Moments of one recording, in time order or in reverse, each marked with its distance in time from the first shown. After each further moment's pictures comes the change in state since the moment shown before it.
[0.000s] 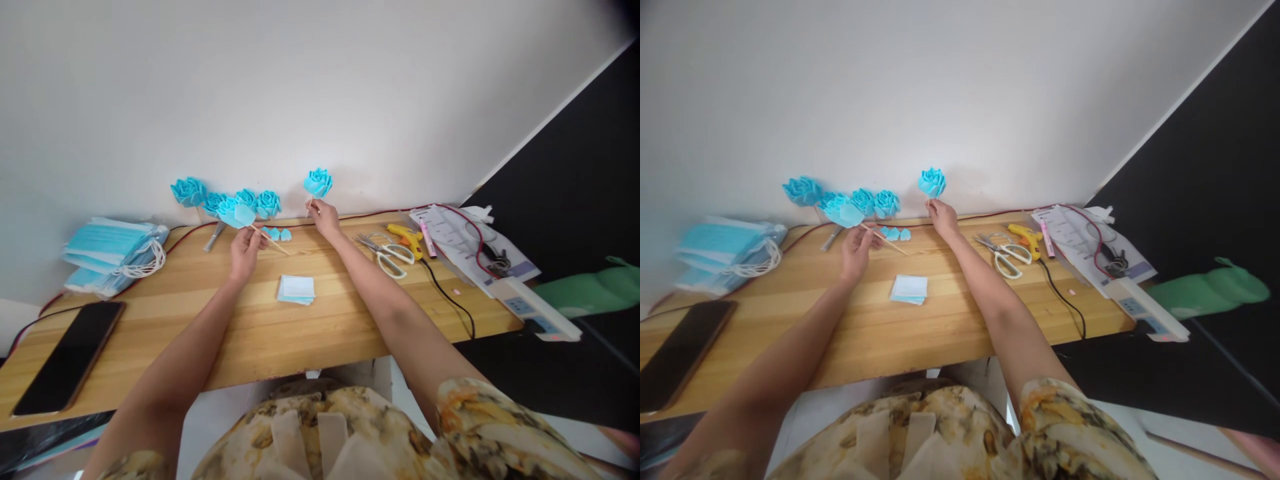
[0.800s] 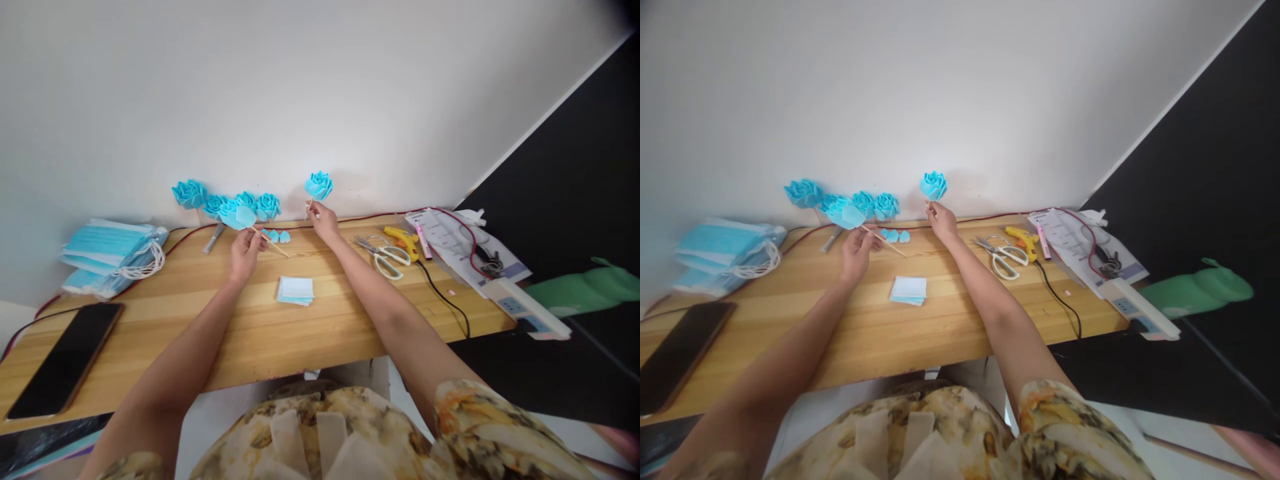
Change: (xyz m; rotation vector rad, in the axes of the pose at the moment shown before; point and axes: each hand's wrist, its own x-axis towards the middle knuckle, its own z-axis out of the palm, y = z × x) left_hand 0.001 -0.003 0.000 0.004 -0.019 0.014; right_hand -0.005 -0.007 -0.003 -0.064 -0.017 0.012
